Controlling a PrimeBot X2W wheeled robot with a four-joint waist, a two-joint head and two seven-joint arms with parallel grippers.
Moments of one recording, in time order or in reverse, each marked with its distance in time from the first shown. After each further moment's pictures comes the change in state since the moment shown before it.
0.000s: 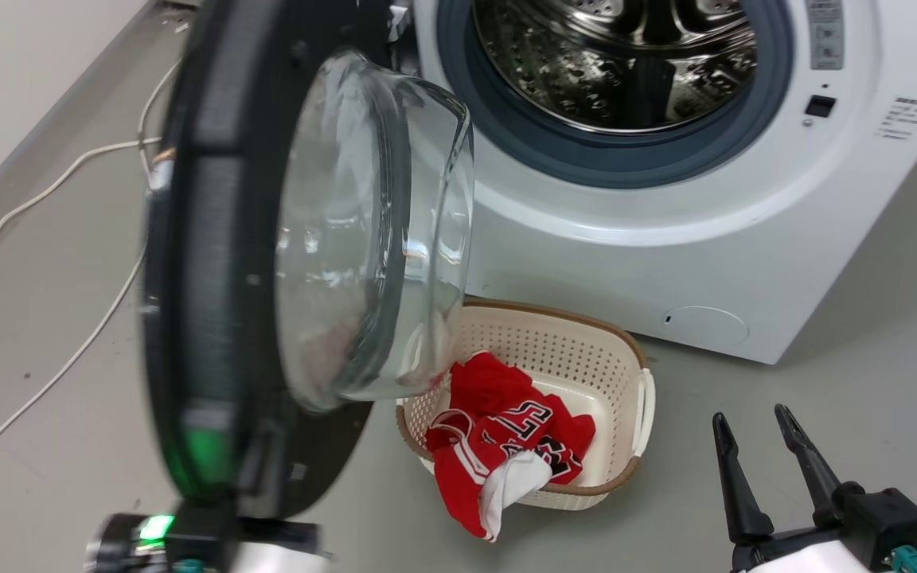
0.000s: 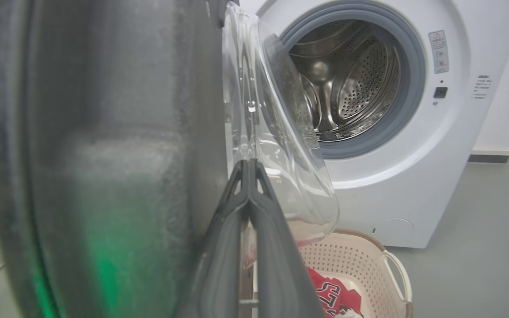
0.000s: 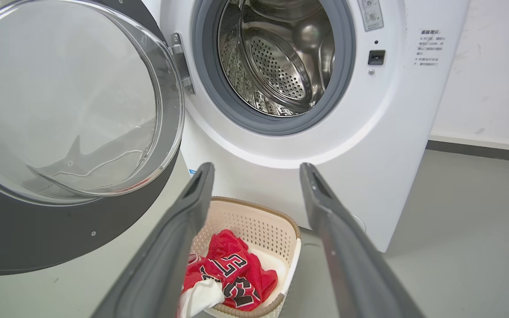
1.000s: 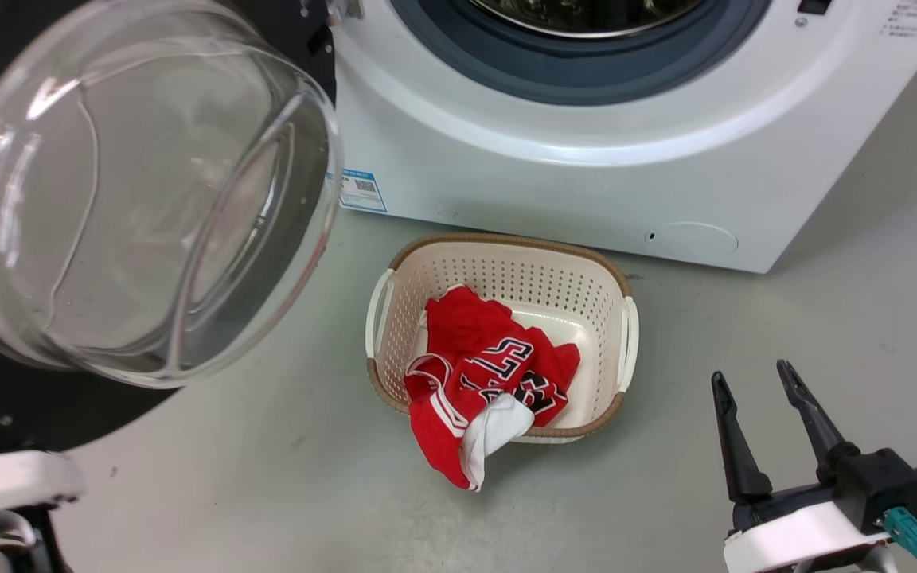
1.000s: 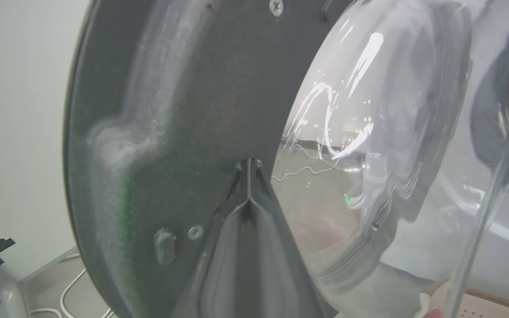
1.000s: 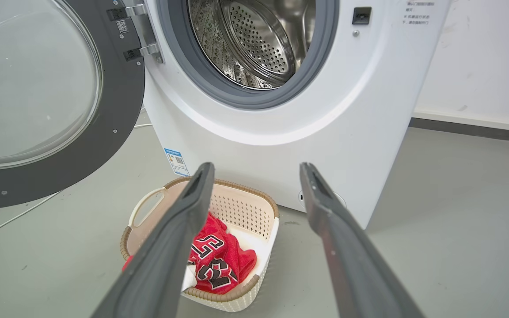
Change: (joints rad) left arm -0.221 0.035 0.586 0.174 -0.062 -0.043 0.003; right arm -0.079 0.000 -0.005 0.007 -0.080 0.000 0.000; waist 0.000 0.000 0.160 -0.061
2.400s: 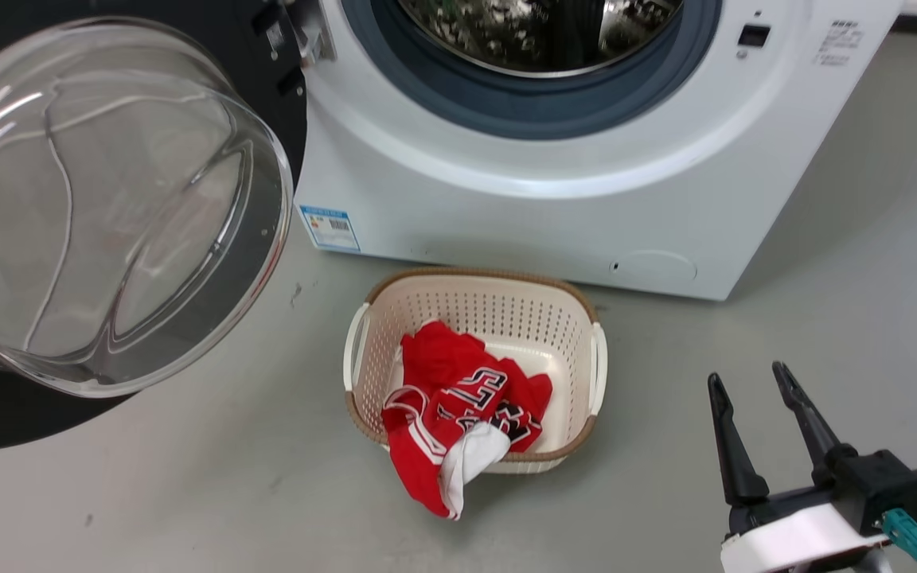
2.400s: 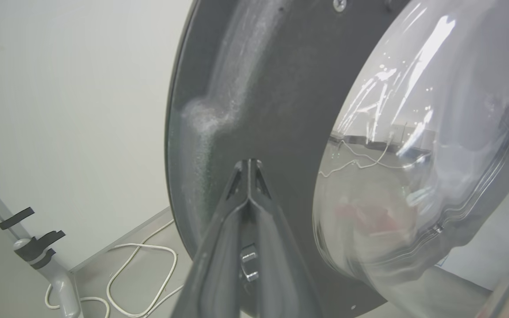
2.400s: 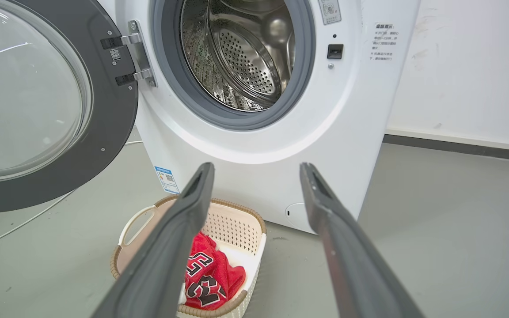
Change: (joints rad) left arm -0.123 0.116 0.224 0.264 0.109 -0.107 0.000; right arm -0.013 0.000 0.007 0.006 0.015 0.000 0.000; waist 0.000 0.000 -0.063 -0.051
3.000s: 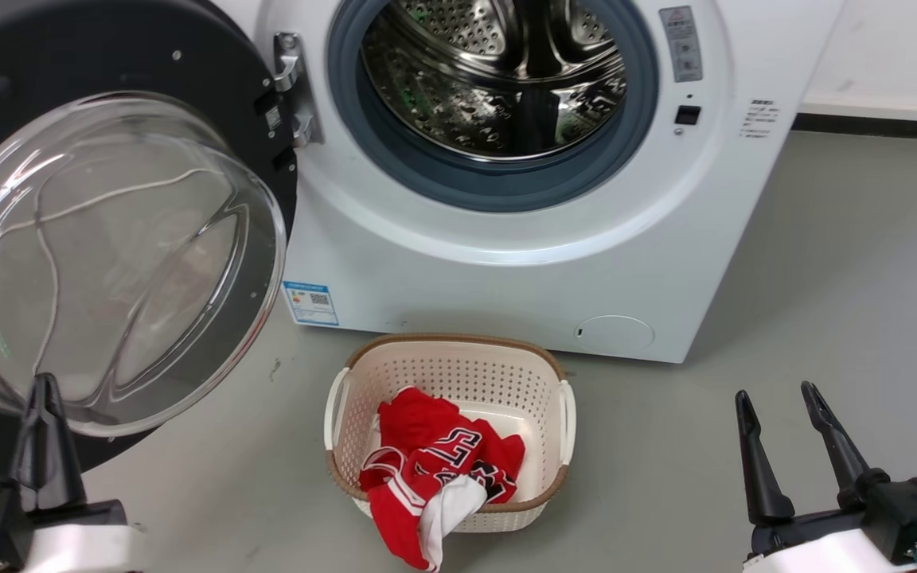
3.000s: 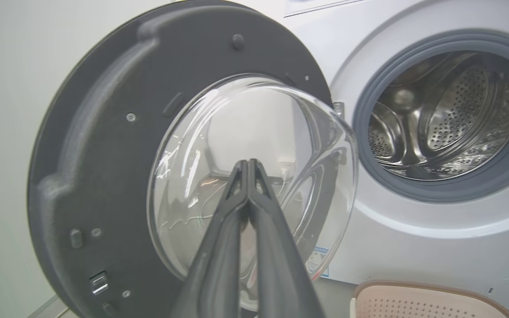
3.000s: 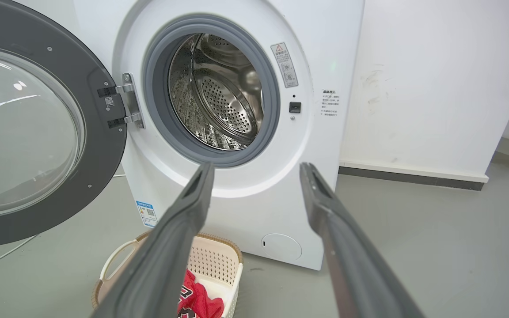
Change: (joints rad) left arm 0.282 -0.172 -0.277 -0.423 0.054 -0.020 0.000; right arm 0.076 0.000 -0.041 -0.062 0.021 0.000 0.000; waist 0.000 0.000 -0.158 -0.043
